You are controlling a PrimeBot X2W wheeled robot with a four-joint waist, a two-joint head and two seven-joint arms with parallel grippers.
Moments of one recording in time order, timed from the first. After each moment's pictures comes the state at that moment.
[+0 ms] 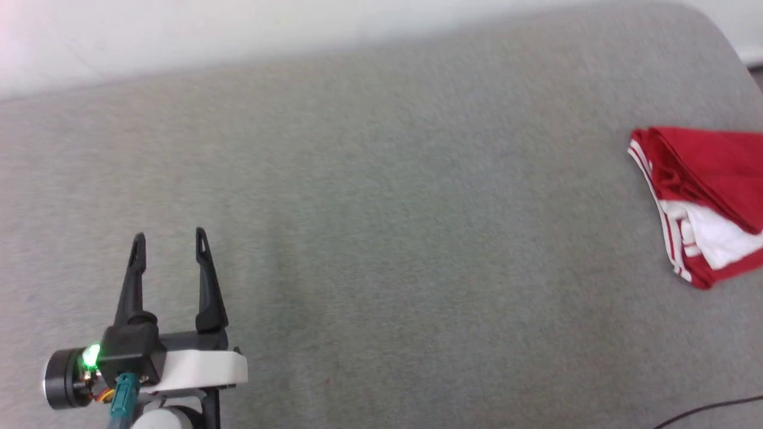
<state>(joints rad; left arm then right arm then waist) 0.00 0.11 -0.01 -0.12 -0.04 0.15 -0.26 -0.81 -0.58 0.12 0.61 0.09 0.13 -0.26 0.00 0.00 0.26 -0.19</state>
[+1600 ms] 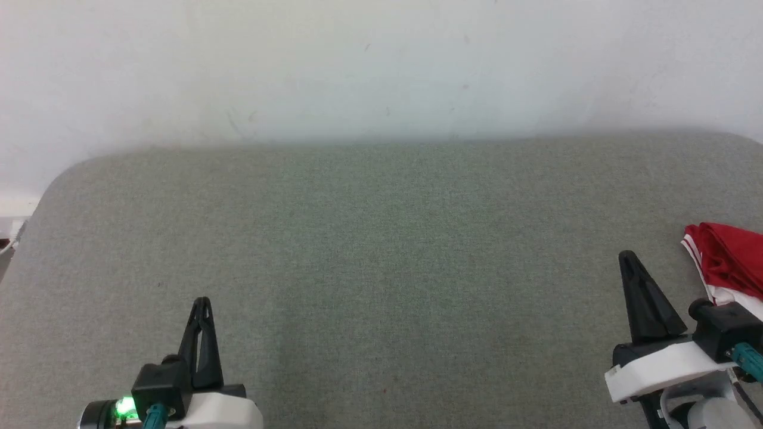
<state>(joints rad) 0.10 0.07 -0.01 0.01 -0.03 0.10 -0.24 -0.02 -0.14 0.00 0.13 0.18 0.13 -0.24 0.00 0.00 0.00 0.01</state>
